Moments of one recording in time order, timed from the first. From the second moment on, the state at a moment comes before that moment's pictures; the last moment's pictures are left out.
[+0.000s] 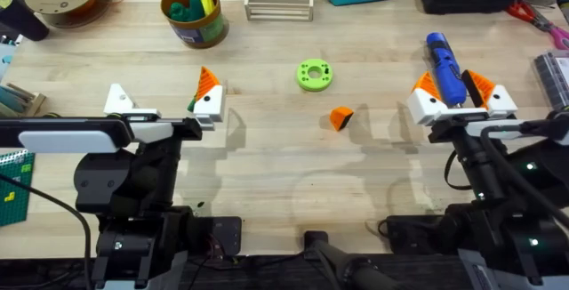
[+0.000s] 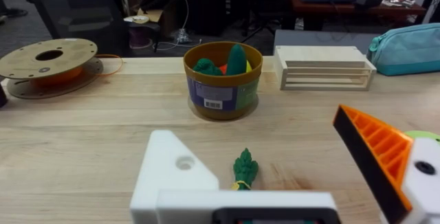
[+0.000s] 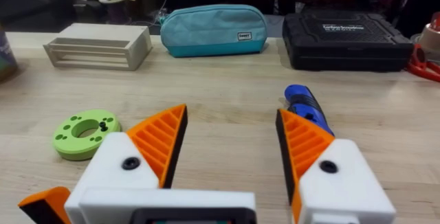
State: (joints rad) left arm 0.00 0.00 0.01 -0.02 0.00 0.00; right arm 0.01 0.00 0.01 -0.10 -0.03 0.00
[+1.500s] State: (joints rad) left arm 0.00 1.10 1.21 -1.15 0.00 0.00; right arm 0.01 0.71 0.94 -0.90 -0.03 0.06
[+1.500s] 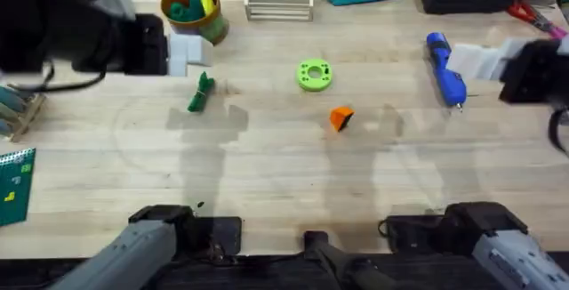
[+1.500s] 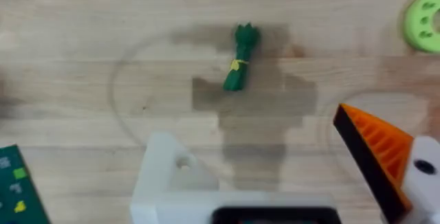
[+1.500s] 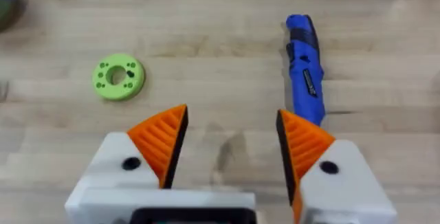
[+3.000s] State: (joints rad) left arm 0.08 1.87 1.33 -1.05 -0.04 0.23; right arm 0.01 1.08 1.14 -1.06 -0.03 0.06
